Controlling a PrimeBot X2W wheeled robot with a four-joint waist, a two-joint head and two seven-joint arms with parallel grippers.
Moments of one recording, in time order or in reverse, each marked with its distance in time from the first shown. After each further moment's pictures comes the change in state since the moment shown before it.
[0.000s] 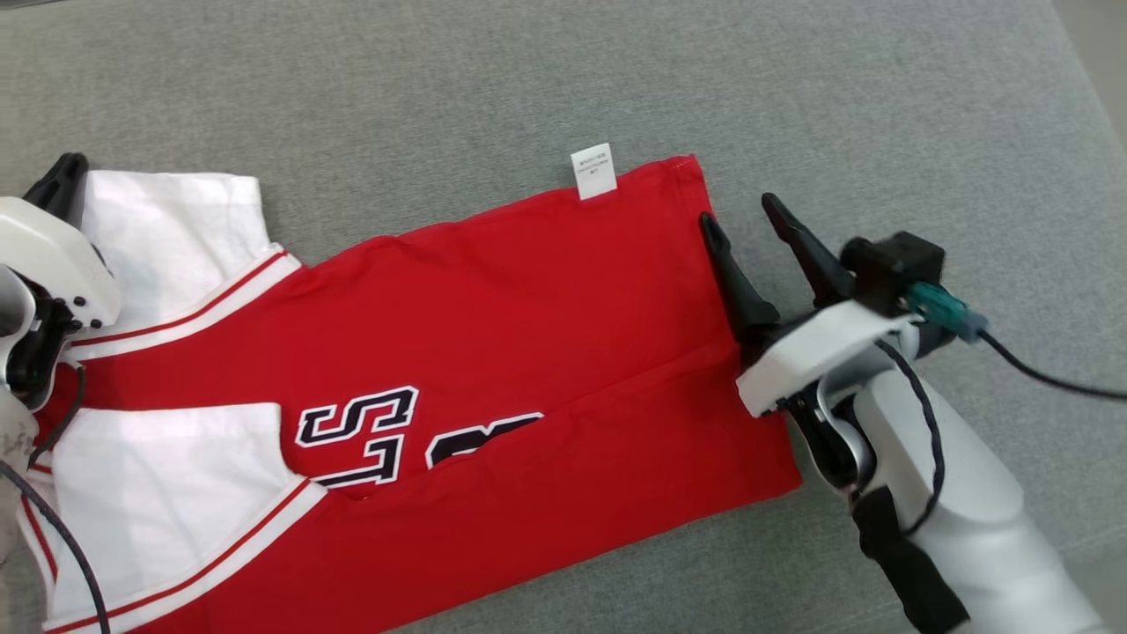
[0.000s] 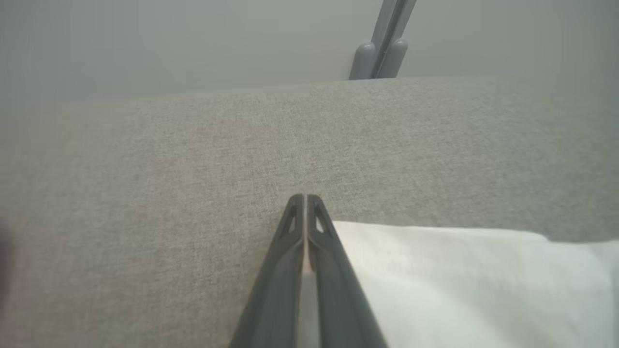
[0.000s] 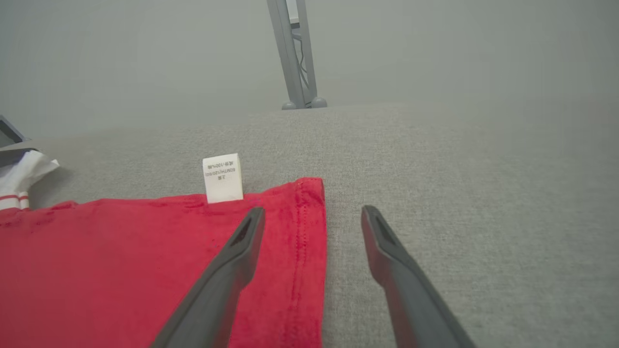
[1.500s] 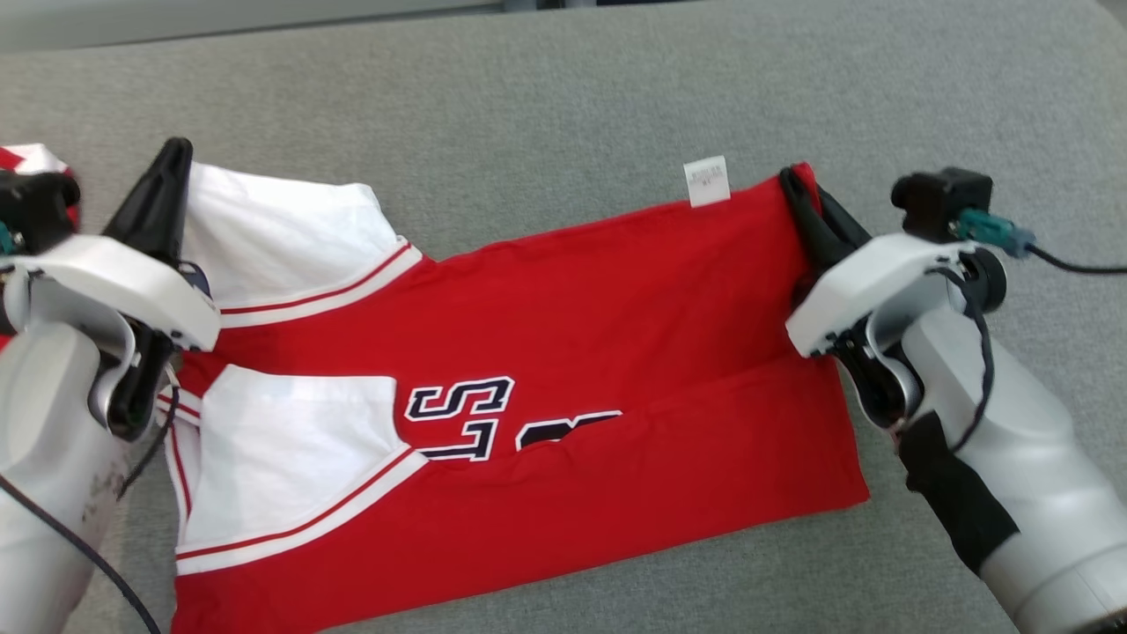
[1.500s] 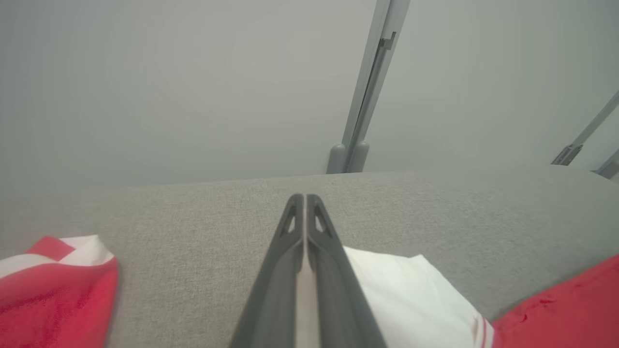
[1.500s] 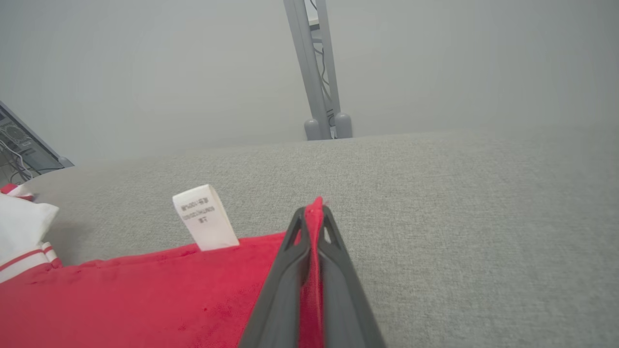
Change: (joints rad) left arm 0.090 -0.037 -0.094 -0.189 -0.090 0.000 -0.232; right arm -0.247 -0.075 0.187 0.352 0.279 0.000 -0.007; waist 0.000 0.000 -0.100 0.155
